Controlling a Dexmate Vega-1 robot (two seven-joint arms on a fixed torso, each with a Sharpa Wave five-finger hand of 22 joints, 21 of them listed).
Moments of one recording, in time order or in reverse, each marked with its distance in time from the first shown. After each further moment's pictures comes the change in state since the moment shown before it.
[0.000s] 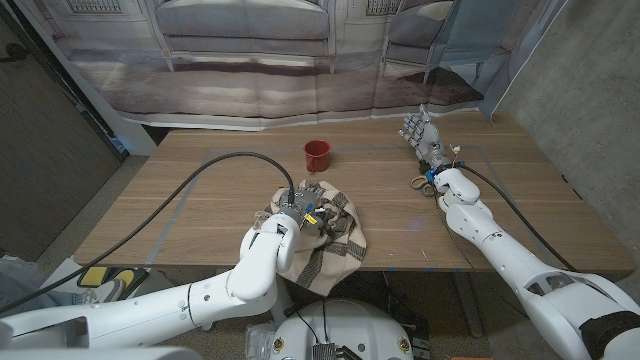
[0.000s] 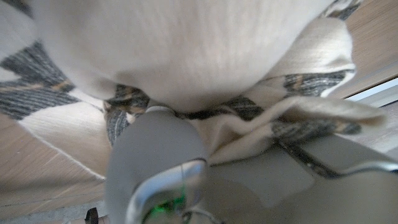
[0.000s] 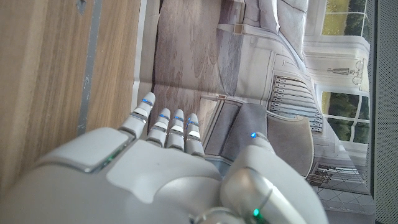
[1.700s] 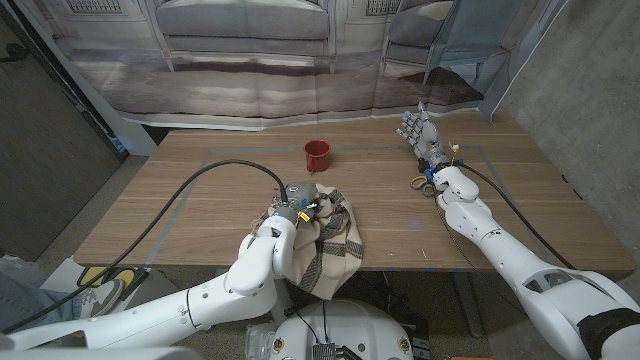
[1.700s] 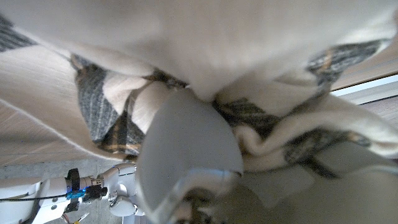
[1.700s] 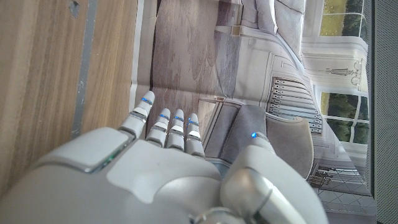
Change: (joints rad) left arm 0.096 -0.018 -0.131 0.022 -0.266 -0.064 0.393; left_hand 0.442 0.071 0.119 0.017 -0.148 0.758 0.086 0.333 0.150 0.609 -0.077 0.259 0.223 0.699 -0.197 0.280 0.306 0.551 -0.298 0.342 0.015; right arm 0.011 0.006 -0.001 0.005 0.005 -0.005 0.009; right_hand 0.000 0.000 -0.004 -0.004 0.000 0.004 -0.004 0.000 0.000 0.000 0.000 0.000 0.000 0.003 -0.004 0.000 0.002 0.014 0.014 0.001 0.000
